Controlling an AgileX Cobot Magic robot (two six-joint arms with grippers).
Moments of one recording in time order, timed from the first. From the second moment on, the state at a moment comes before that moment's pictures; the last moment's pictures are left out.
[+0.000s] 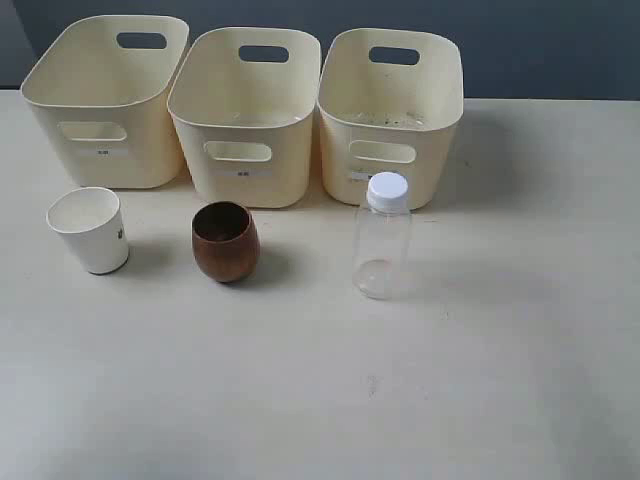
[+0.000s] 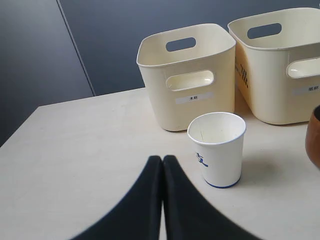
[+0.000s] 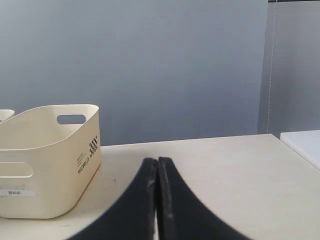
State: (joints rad) left arm 0.00 0.00 0.00 0.08 0.24 0.09; right arm -0.06 0.00 0.00 -0.09 0.07 0.16
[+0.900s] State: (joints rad) left arm 0.00 0.00 0.00 0.08 0.24 0.09; right arm -0.06 0.00 0.00 -0.09 0.07 0.16
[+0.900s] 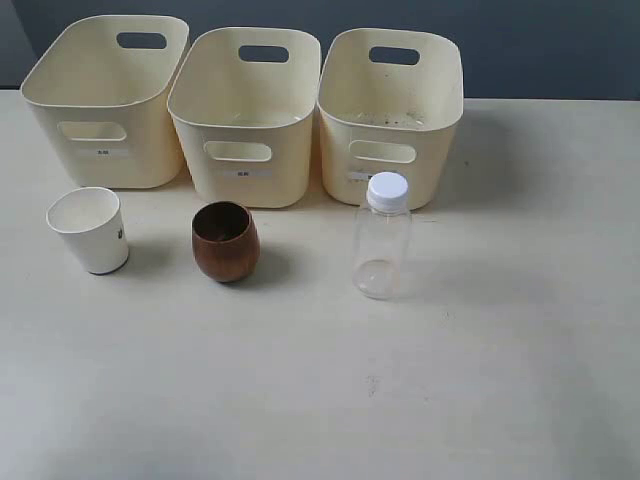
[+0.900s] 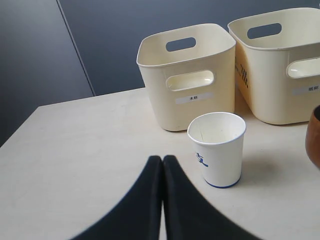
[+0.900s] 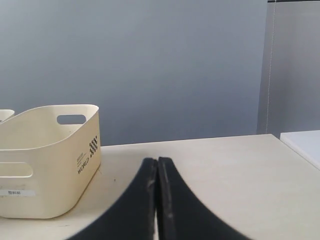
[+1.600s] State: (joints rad) left arm 0.00 0.00 0.00 0.08 0.24 0.09; right arm -0.06 0.00 0.00 0.37 -0.30 0.22
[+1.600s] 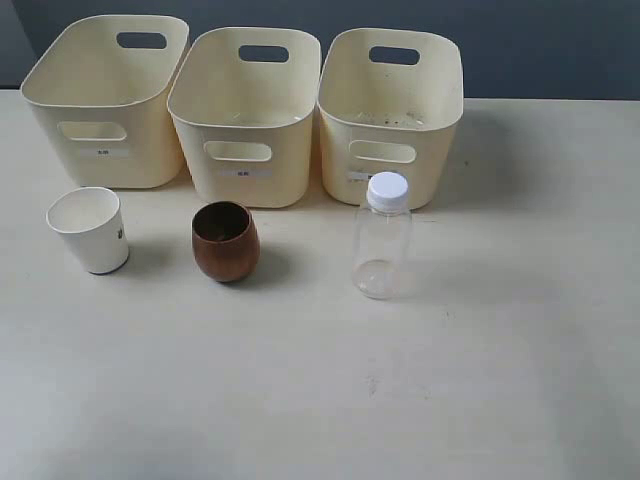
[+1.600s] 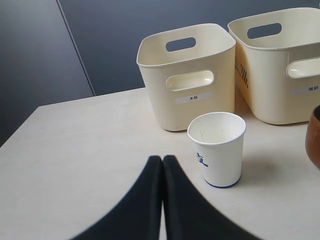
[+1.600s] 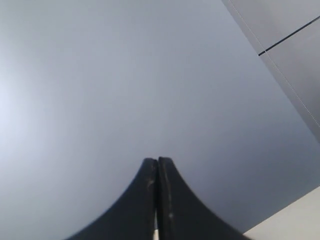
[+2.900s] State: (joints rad) left arm 0.00 0.00 0.00 0.08 0.24 0.09; right arm 0.04 0.58 -0.78 -0.36 0.00 0.40
